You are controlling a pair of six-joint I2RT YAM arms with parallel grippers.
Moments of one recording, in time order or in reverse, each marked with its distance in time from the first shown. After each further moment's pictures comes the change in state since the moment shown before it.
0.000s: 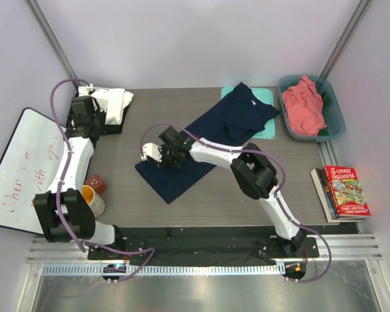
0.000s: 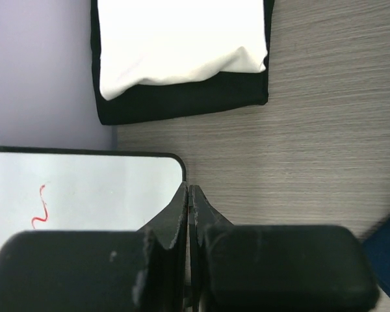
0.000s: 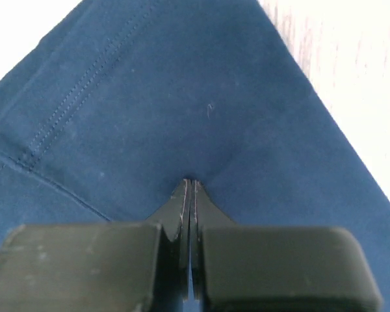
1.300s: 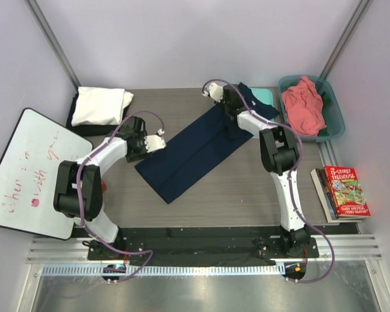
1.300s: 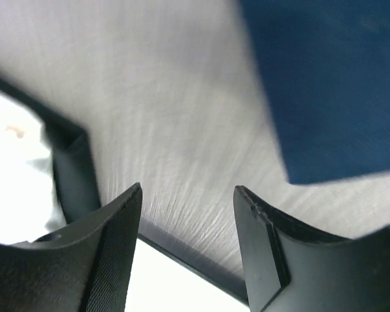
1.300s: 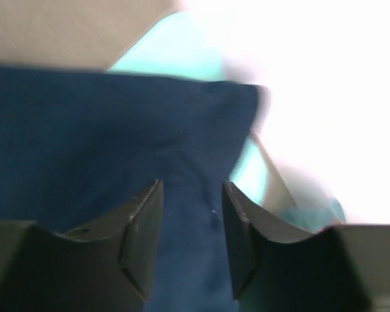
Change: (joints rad) left arm -0.319 0.225 -0.130 -0.156 0.034 0.824; right arm -0.537 0.150 0.082 0.545 0.550 -0.226
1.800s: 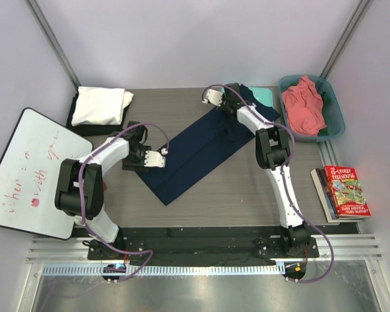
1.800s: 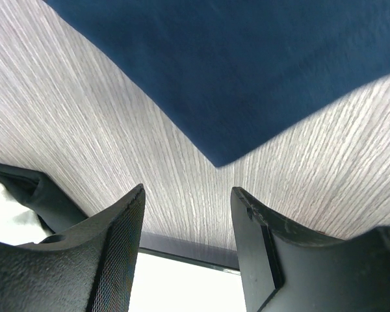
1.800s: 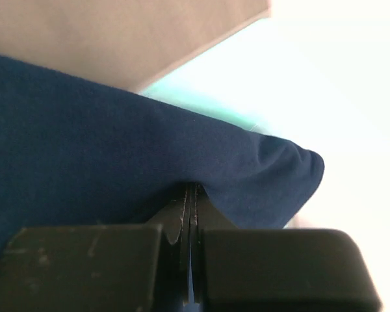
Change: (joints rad) left arm -0.011 0.011 -0.003 -0.204 0.019 0.266; right arm -0.047 0.169 0.302 -0.340 -0.161 -0.154
